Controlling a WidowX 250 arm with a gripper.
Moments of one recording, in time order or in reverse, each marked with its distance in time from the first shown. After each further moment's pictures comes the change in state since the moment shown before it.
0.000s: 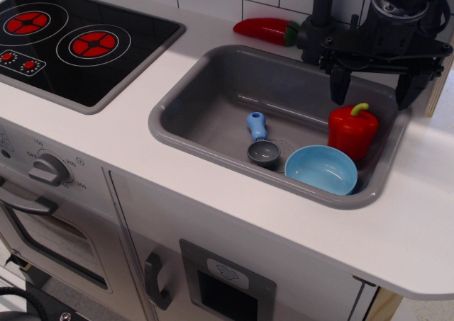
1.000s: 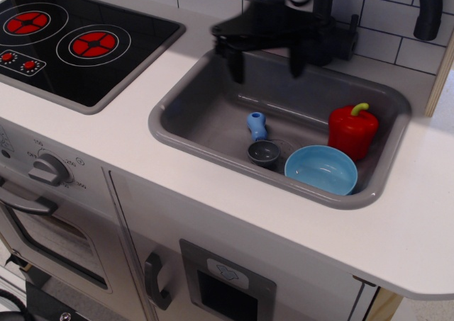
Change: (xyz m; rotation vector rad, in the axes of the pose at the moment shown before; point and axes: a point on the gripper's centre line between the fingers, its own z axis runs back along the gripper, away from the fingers) arm 0.037 0.097 -0.014 0.002 -0.034 0.197
